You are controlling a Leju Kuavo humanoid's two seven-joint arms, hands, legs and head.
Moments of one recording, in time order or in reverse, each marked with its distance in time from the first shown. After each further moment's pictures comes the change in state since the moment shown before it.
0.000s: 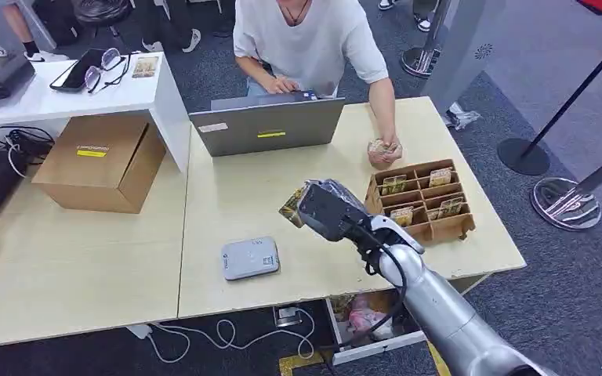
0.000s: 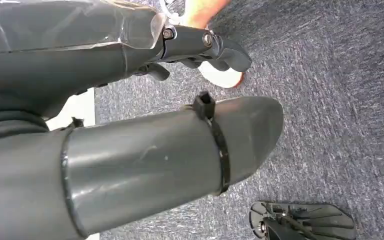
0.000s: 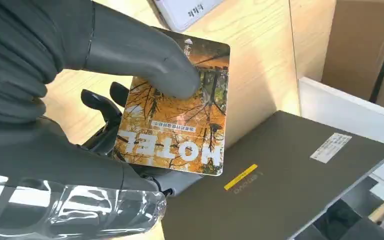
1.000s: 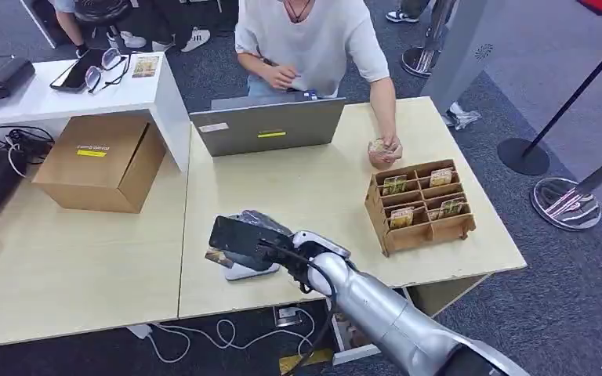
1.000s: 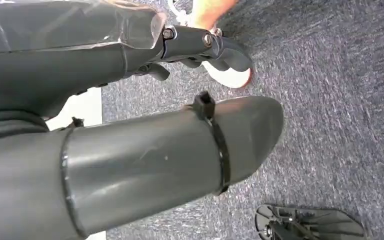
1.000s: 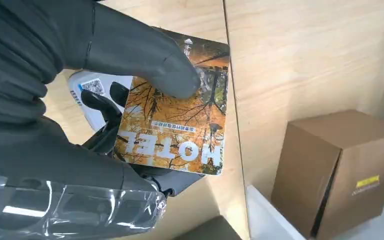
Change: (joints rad) left arm 0.000 0.021 -0.006 0.000 0.021 -0.026 0.029; right arm -0.125 0.214 0.243 0.245 -0.061 0.066 0.020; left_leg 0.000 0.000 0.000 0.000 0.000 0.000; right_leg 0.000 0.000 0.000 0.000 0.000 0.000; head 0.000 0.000
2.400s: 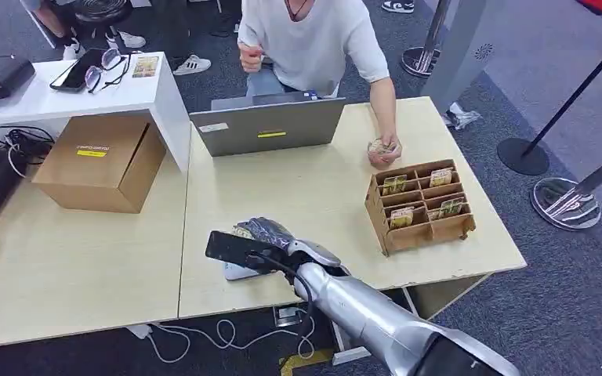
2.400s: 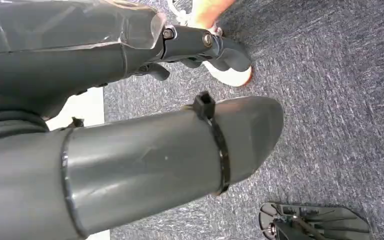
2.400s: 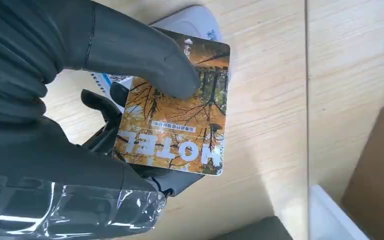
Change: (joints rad) left arm -0.001 -0.003 0.000 0.001 -0.021 -0.002 0.013; right arm -0.068 0.082 0.076 0.344 0.143 -0.202 -0.037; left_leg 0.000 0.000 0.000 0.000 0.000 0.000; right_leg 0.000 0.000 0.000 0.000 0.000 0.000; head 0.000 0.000
